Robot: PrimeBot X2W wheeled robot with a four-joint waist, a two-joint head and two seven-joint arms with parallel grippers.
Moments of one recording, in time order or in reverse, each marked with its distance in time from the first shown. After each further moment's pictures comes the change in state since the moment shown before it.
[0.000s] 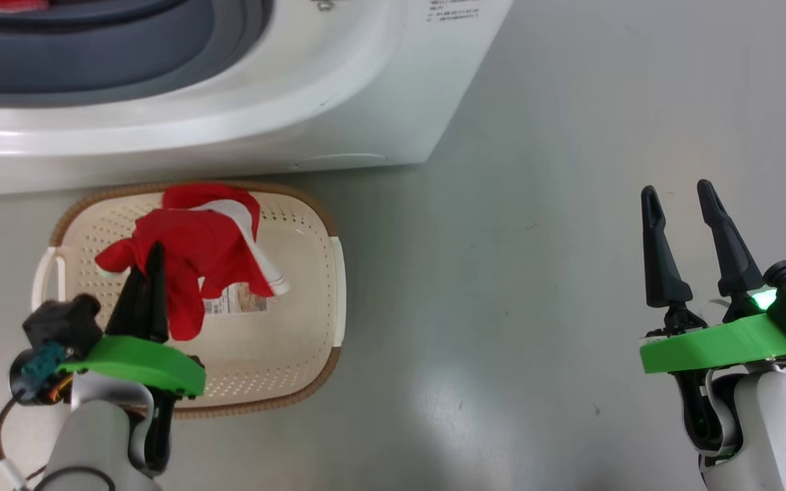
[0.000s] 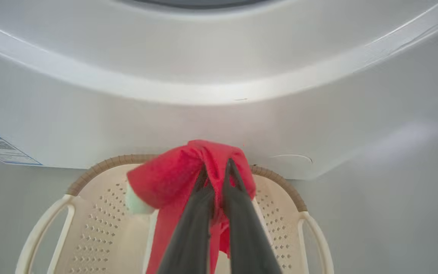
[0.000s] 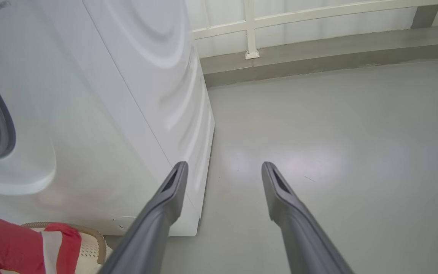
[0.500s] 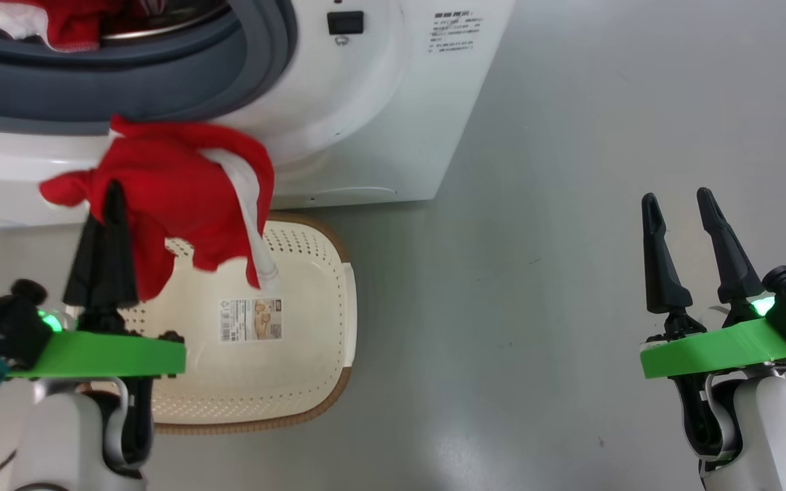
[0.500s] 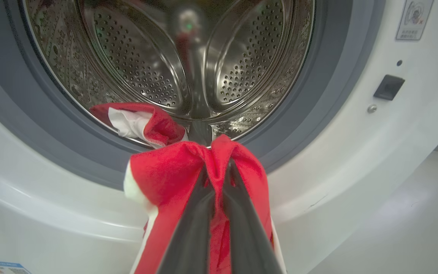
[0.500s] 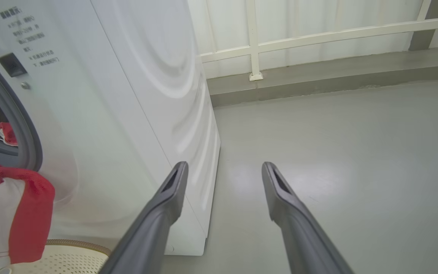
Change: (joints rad) left arm 0.058 -0.008 0.041 -0.356 -0.005 0.000 0.000; right arm 0.009 0.000 -0.004 0.015 0.006 0.000 0.000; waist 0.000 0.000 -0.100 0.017
